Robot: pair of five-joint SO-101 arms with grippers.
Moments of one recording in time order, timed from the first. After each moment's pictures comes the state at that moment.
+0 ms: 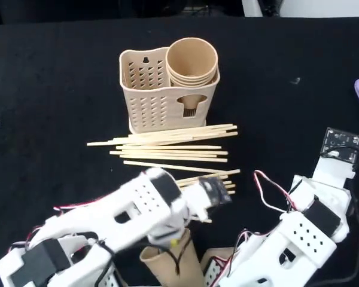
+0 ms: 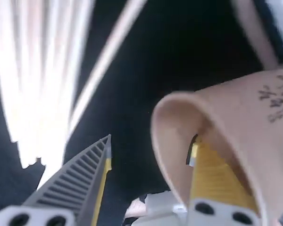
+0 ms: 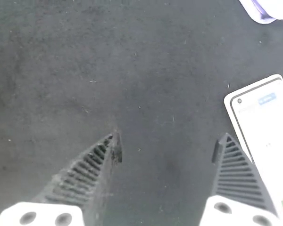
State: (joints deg) left arm 51.9 -20.7 43.3 77.5 -17.6; right arm 46.5 -62.9 67.0 58.2 22.5
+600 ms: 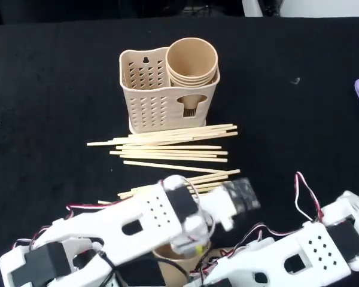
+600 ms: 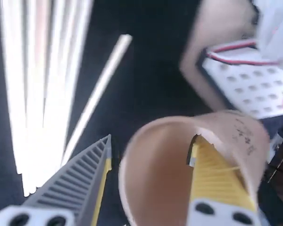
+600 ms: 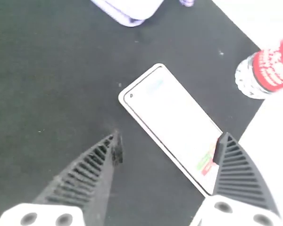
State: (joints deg) left arm 61.1 -20.7 34.3 76.4 -9.5; right arm 67.6 -62.9 60.6 52.9 26.0
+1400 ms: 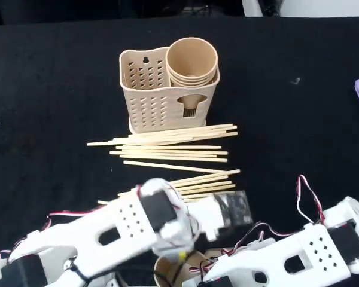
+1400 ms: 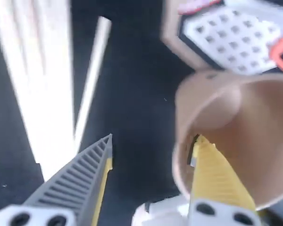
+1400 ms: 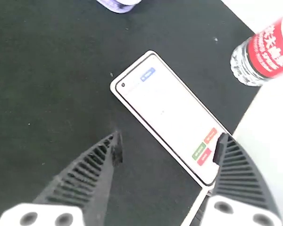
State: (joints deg) left arm 57.5 -33.3 35.5 84.4 -20.0; right arm 69.2 -62.9 62.1 52.9 27.0
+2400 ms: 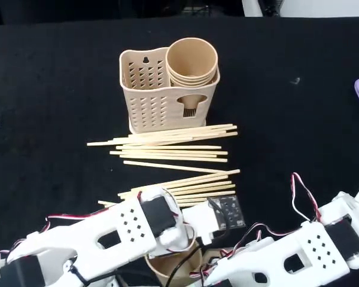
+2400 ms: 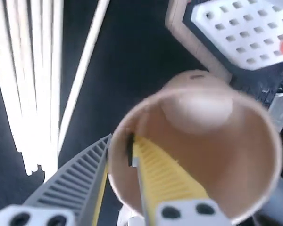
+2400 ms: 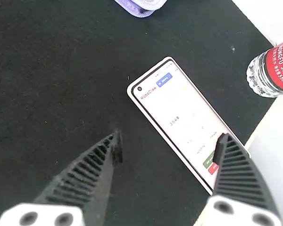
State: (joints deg) left arm 59.7 -34.3 42.5 82.4 -15.2; right arm 65.8 -62.9 62.3 53.4 27.0
